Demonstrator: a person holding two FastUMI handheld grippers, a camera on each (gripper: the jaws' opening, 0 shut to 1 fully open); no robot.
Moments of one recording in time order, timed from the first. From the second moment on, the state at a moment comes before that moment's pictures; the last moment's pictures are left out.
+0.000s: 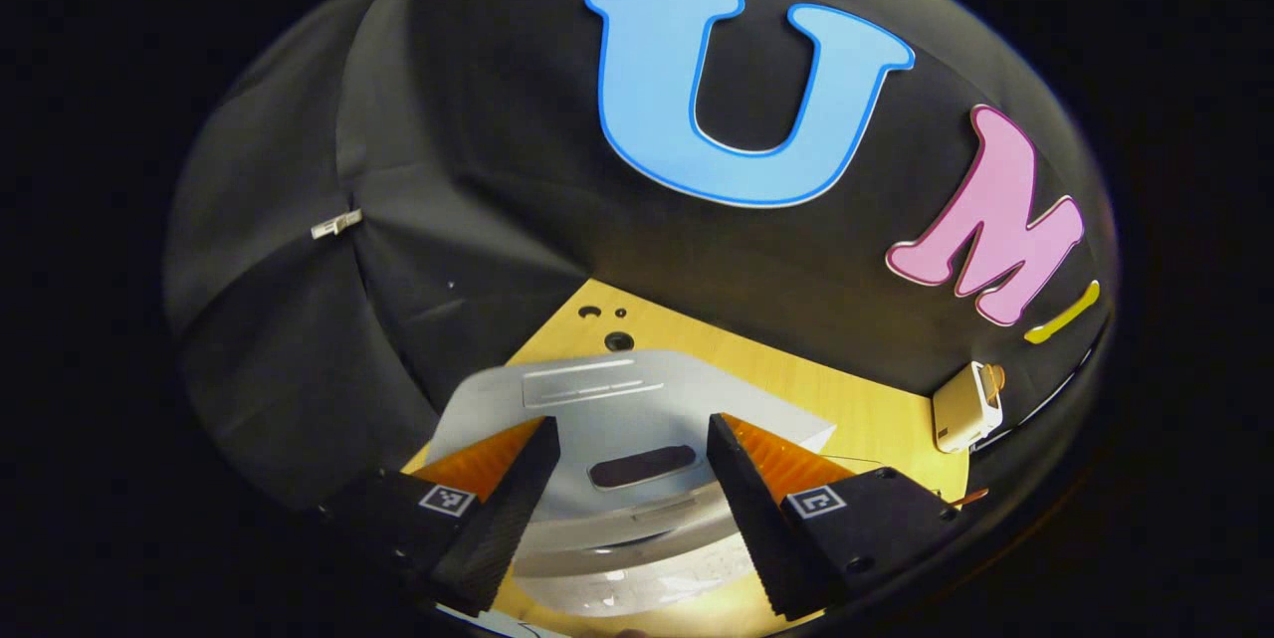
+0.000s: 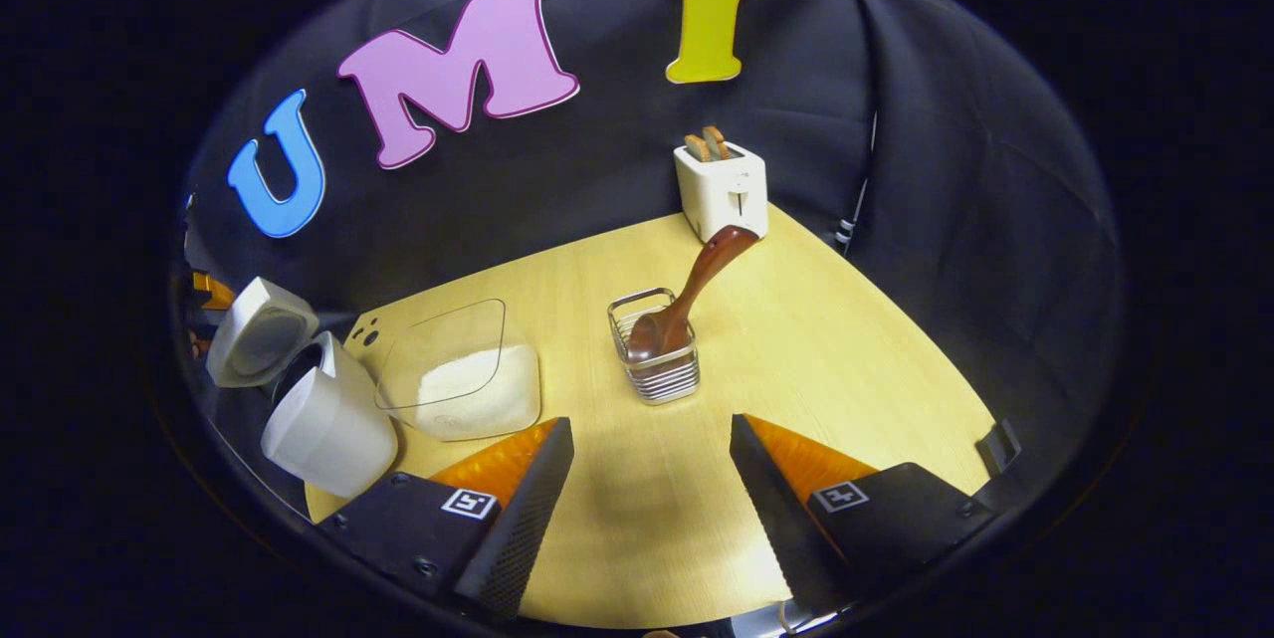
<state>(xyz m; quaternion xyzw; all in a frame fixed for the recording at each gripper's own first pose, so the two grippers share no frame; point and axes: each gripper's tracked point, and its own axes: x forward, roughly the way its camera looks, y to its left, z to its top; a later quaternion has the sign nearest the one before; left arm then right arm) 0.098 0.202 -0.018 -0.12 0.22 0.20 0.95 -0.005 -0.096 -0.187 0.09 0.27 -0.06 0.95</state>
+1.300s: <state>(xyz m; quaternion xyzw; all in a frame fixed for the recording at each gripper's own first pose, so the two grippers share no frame) 0.068 0.176 -0.092 0.00 0.13 0.23 0.96 -0.069 -0.118 -0.160 0.06 0.23 -0.04 0.97</state>
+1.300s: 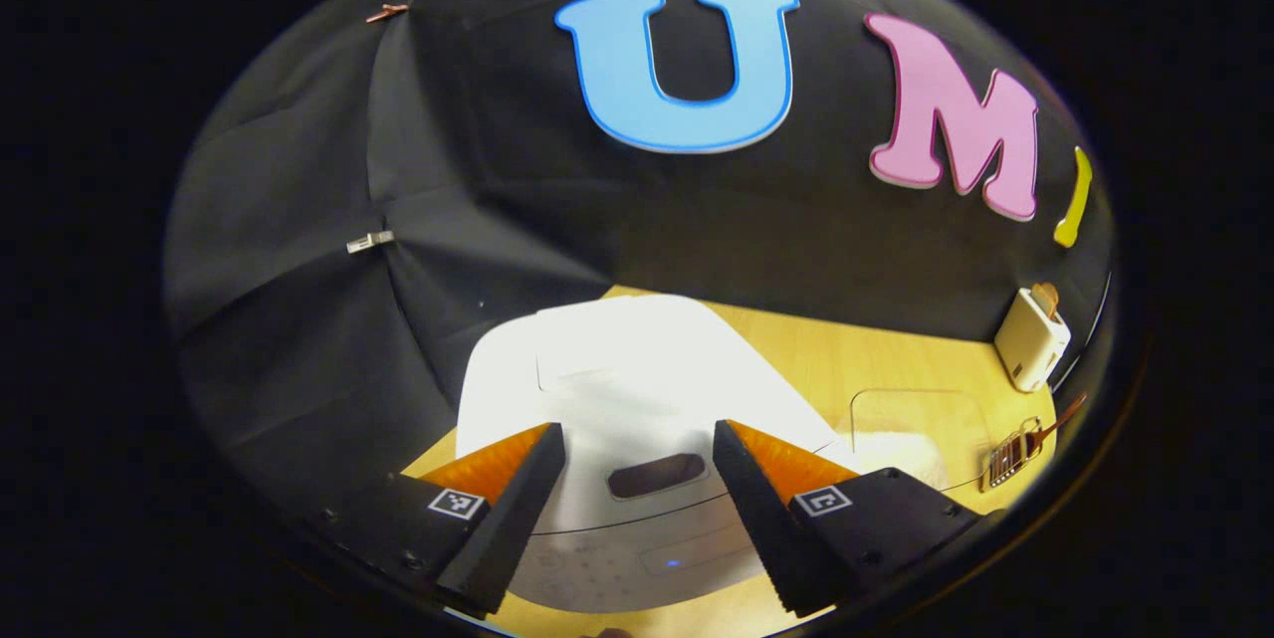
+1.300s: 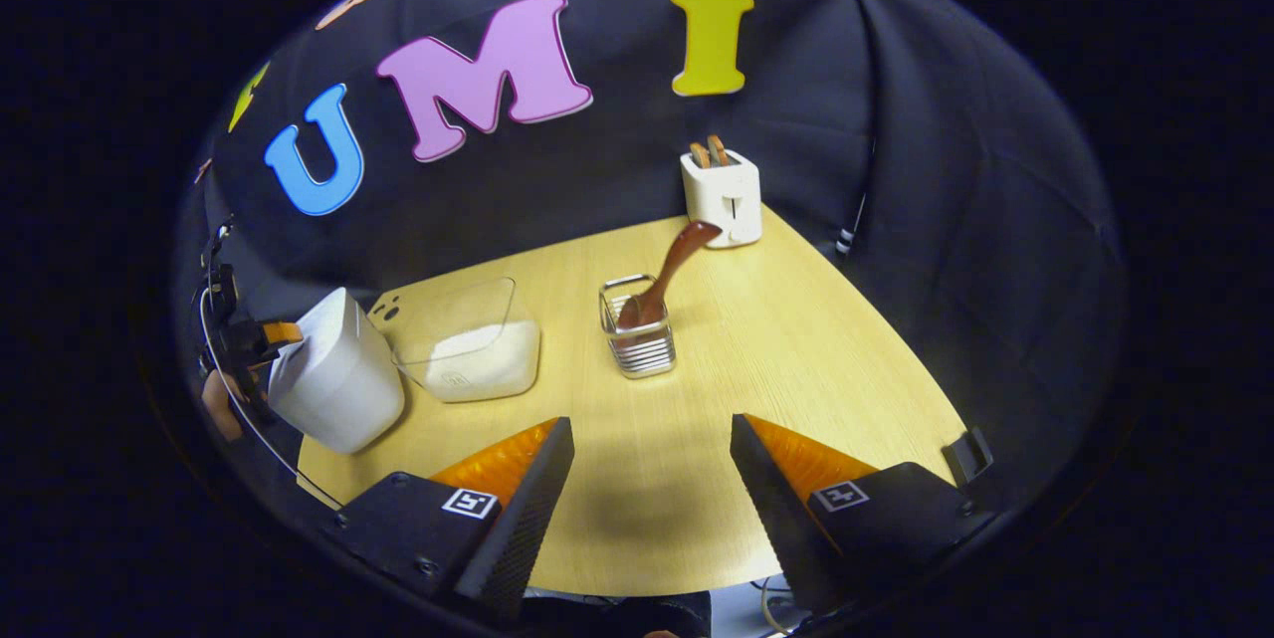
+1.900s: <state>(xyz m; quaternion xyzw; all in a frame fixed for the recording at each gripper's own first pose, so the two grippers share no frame) -0.102 0.096 0.032 0.05 -0.03 0.09 0.99 -0.129 -0.042 -0.006 0.04 0.02 -0.06 1.00</state>
